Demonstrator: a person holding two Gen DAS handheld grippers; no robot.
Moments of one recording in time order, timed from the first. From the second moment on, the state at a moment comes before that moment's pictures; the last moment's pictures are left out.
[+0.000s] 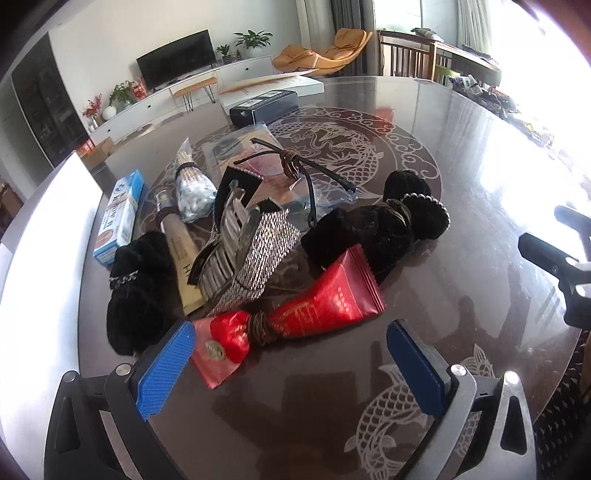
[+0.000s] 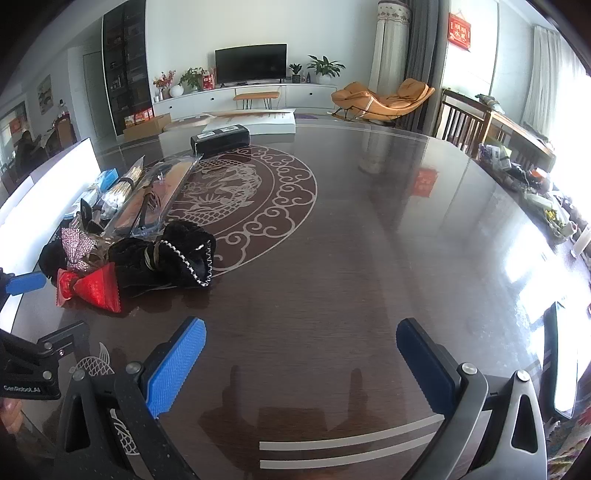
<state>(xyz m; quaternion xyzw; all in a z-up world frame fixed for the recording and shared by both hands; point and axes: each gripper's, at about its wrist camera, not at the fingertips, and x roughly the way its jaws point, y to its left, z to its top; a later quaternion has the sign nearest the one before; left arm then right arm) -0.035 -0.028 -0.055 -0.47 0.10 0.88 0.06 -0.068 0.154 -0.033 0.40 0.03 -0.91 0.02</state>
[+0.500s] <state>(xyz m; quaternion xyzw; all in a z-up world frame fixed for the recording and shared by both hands) -0.052 -0.038 -0.075 -0.51 0.07 0.85 0.12 -0.071 0.162 -0.034 0.41 0.01 -0.91 0.02</state>
